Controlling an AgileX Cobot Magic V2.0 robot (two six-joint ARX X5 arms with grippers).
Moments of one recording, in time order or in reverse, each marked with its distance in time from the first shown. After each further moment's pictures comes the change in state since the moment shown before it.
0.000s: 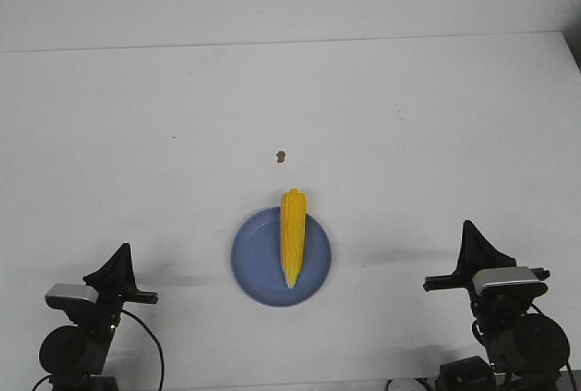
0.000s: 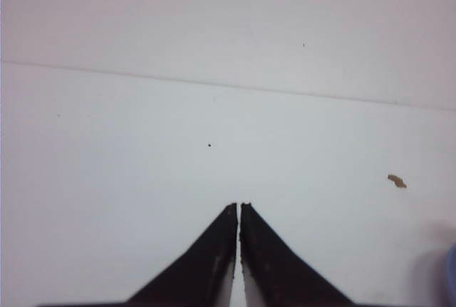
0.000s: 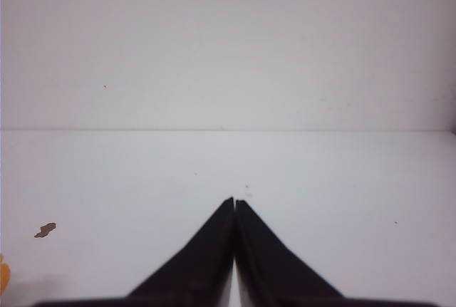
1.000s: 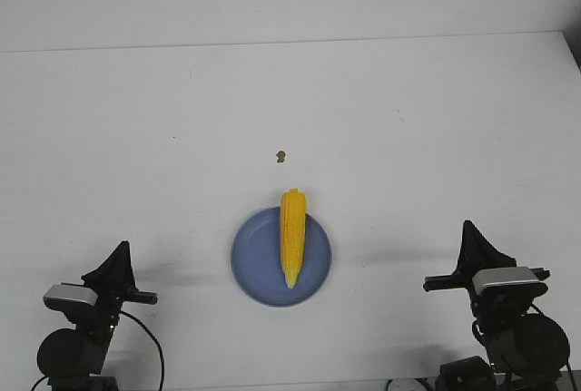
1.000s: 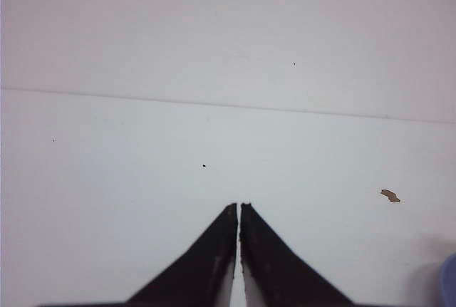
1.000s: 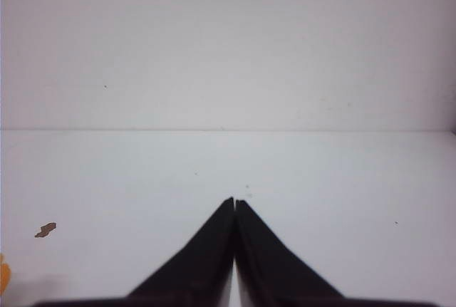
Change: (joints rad) left arm 0.000 -0.002 0.000 0.038 0.014 0.019; right arm 0.000 0.000 0.000 0.000 0.000 0.000
